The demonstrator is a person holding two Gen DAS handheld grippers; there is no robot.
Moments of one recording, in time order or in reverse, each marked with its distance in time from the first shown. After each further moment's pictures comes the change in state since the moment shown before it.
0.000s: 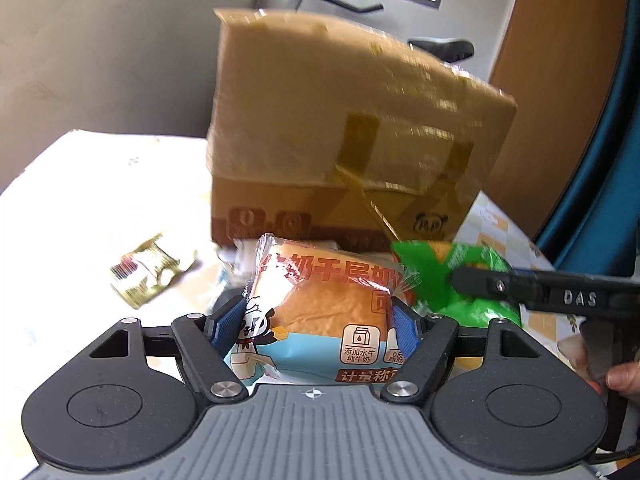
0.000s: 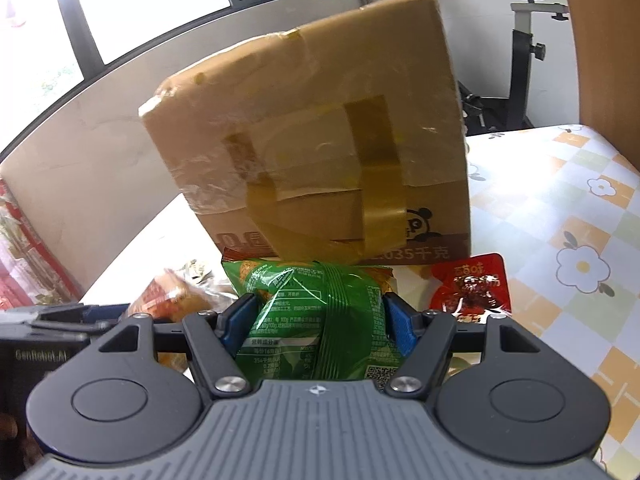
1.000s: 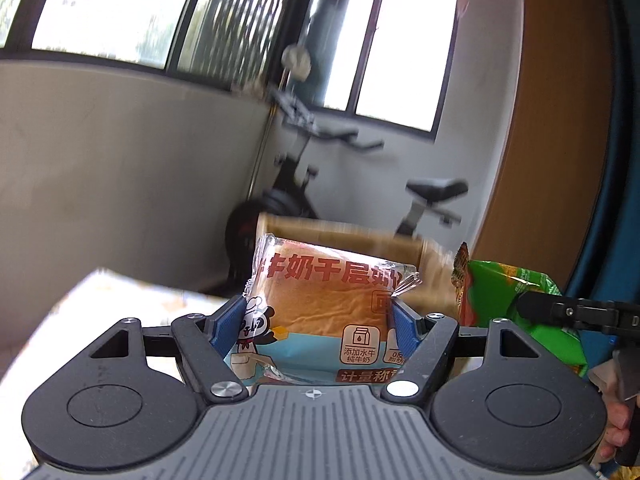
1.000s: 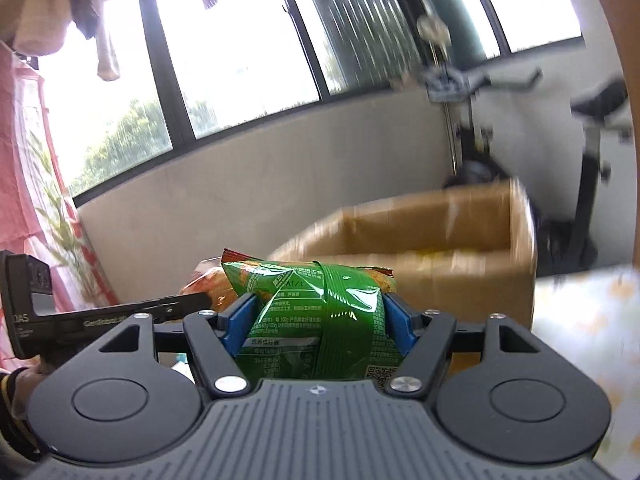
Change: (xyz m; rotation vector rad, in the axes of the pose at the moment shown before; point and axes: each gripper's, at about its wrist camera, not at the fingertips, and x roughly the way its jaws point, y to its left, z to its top) left arm -0.089 0.017 0.106 0.004 -0.383 0.006; right arm -0.082 0.060 0.104 -0.149 -0.306 0.186
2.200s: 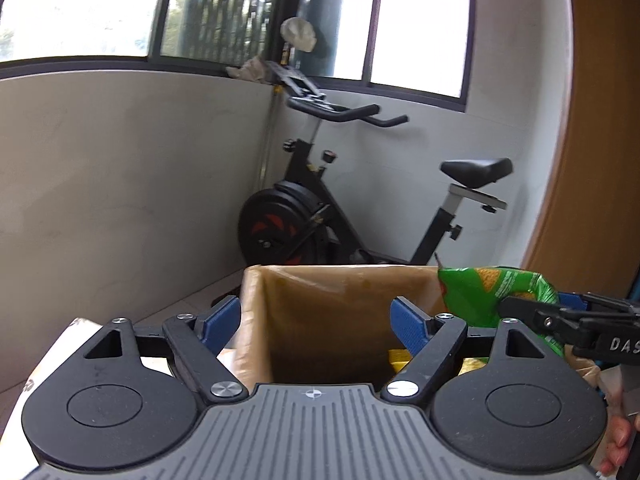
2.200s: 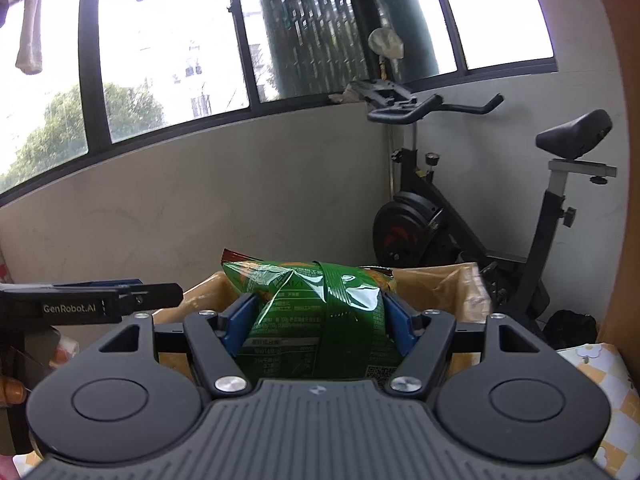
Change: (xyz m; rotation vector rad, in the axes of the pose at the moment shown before) left arm 0.139 0.004 0.050 0.065 0.109 0.085; right arm 0.143 -0.080 0.048 -0.034 0.033 -0.193
